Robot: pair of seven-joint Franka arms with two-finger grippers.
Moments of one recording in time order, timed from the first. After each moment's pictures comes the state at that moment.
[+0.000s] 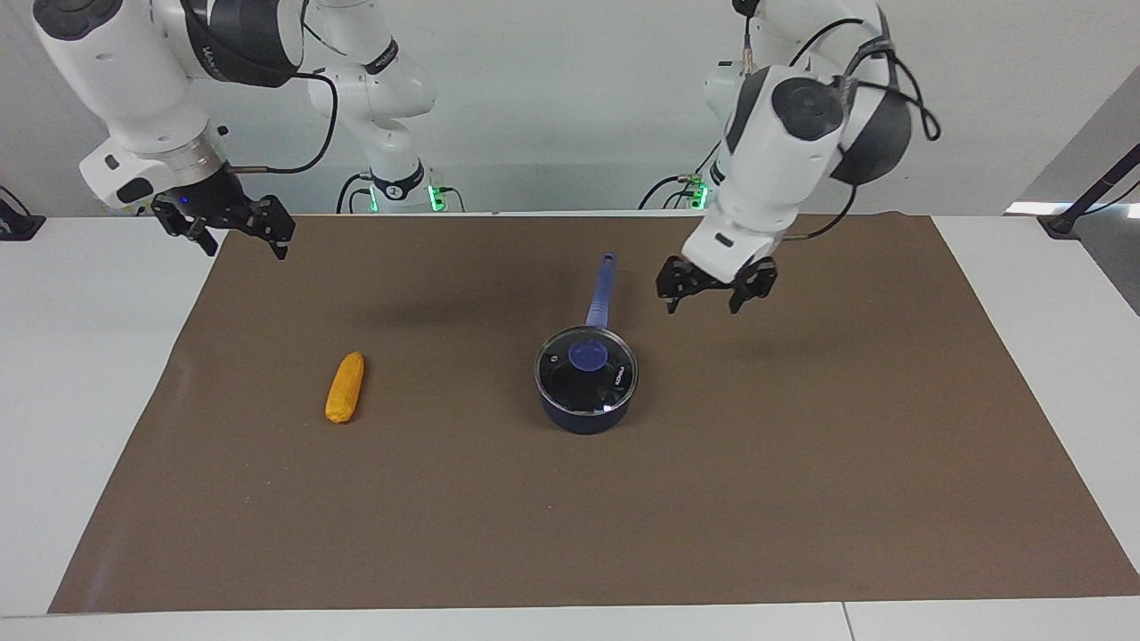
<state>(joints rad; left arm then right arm) -0.53 0.35 0.03 -1.39 -0.10 1.73 -0.44 0.06 -0.02 -0.13 -1.66 -0.06 1.59 -0.03</state>
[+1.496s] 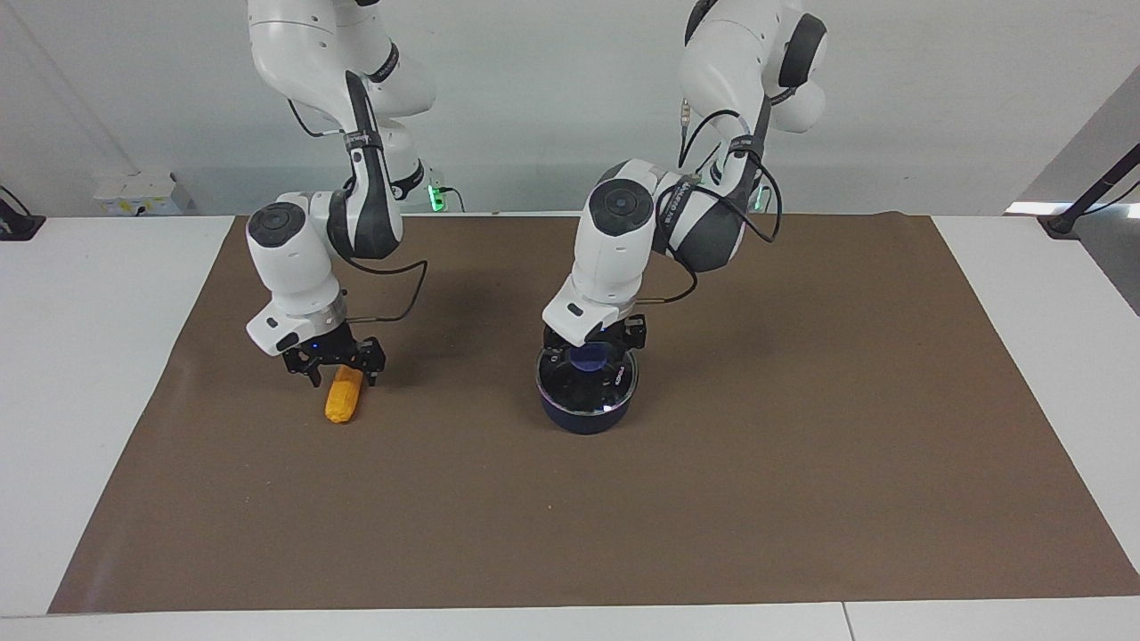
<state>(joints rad) -0.68 0.56 0.04 -1.30 -0.09 1.85 -0.55 0.14 0.21 -0.13 -2.18 -0.03 2.49 0.03</state>
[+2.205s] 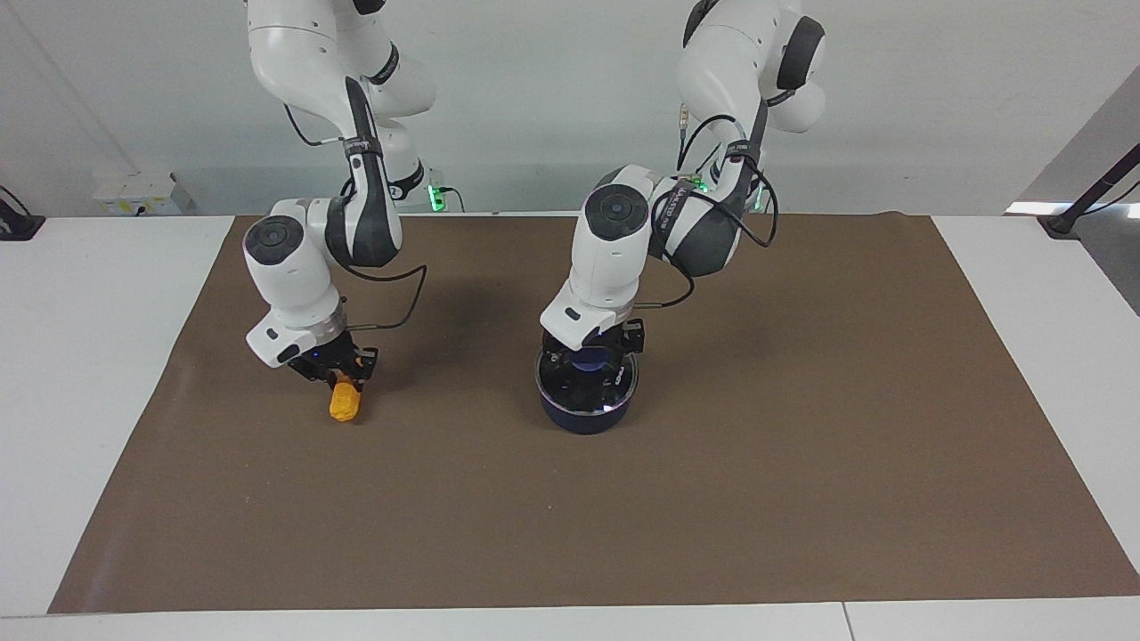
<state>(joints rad) -0.68 0.57 0.04 -1.30 -0.08 1.87 -0.55 0.14 0.20 -0.12 -2.07 -0.03 2.35 0.03</state>
